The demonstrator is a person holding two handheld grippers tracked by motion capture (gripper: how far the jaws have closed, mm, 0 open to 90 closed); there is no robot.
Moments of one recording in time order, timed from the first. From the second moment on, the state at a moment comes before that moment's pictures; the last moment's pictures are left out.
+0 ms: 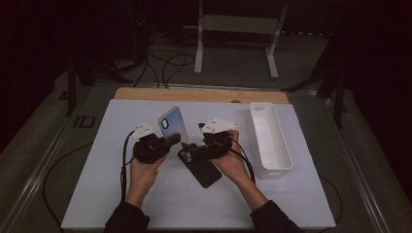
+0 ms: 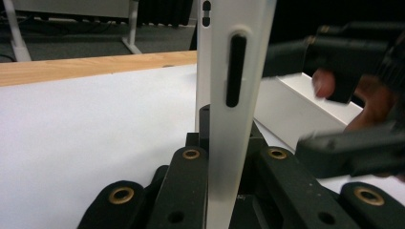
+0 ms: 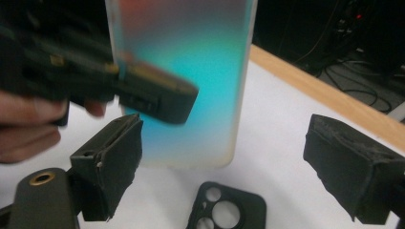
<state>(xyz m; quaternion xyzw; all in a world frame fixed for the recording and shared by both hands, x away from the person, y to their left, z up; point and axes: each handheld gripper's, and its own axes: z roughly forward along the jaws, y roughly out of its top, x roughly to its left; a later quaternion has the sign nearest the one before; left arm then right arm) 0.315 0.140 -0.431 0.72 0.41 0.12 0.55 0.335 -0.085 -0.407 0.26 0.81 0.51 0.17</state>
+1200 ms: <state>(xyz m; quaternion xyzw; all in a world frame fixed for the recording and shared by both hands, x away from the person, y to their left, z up) 0.307 0.116 -0.440 0.74 0.39 0.13 0.53 0.341 -0.052 -0.386 0.27 0.79 0.52 0.17</state>
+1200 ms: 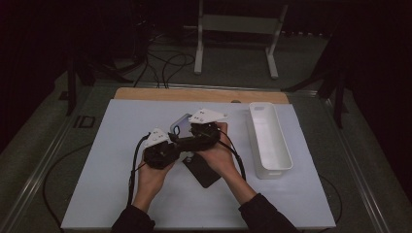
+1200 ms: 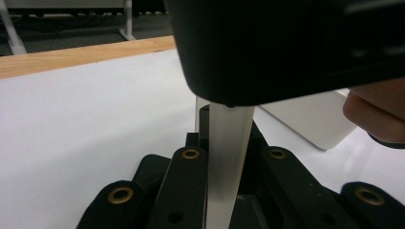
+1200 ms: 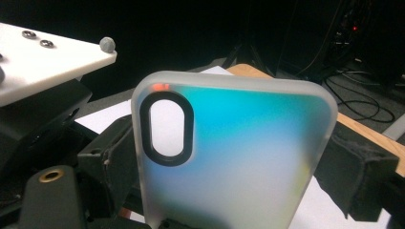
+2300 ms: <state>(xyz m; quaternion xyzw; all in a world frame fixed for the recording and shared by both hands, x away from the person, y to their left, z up) 0.290 0.138 -0.440 0.74 0.39 0.23 0.49 0.345 -0.071 -0.384 0.29 0.78 0.53 0.18</state>
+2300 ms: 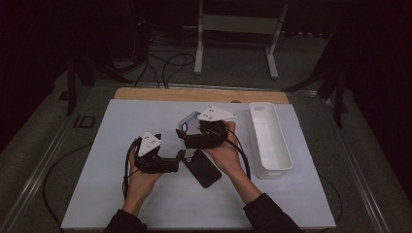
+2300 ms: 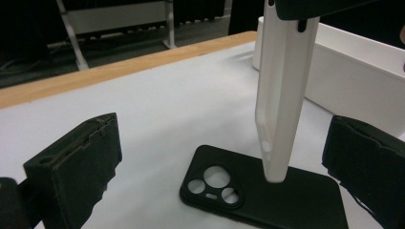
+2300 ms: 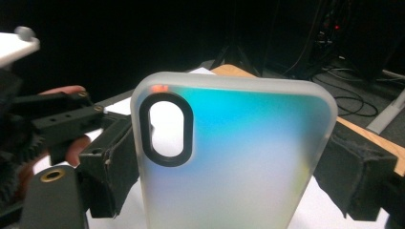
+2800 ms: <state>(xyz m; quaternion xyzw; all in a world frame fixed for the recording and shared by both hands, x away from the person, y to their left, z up) 0.276 0.167 -0.446 0.73 0.39 0.26 0.49 0.353 -0.087 -0.380 0.31 0.77 0.52 0.20</state>
